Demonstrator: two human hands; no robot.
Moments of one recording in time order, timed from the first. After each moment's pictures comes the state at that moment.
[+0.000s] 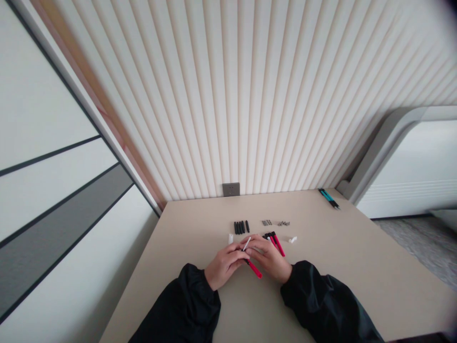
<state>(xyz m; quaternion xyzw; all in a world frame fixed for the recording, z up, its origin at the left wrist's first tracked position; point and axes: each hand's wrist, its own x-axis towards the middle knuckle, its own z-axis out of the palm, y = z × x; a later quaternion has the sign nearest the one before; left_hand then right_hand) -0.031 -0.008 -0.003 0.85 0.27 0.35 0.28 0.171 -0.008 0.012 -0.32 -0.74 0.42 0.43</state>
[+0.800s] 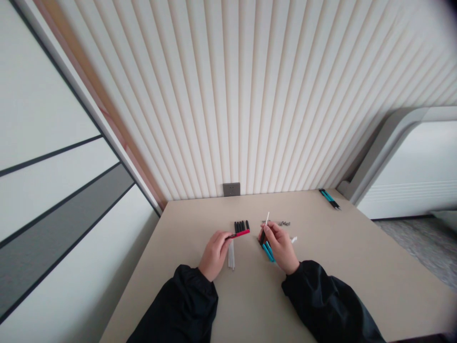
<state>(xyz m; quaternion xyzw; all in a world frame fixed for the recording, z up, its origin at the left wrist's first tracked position) -0.042 0.003 -0.001 0.78 0.43 0.41 0.18 0.185 0.008 -0.001 -0.45 -0.55 0.42 0.56</state>
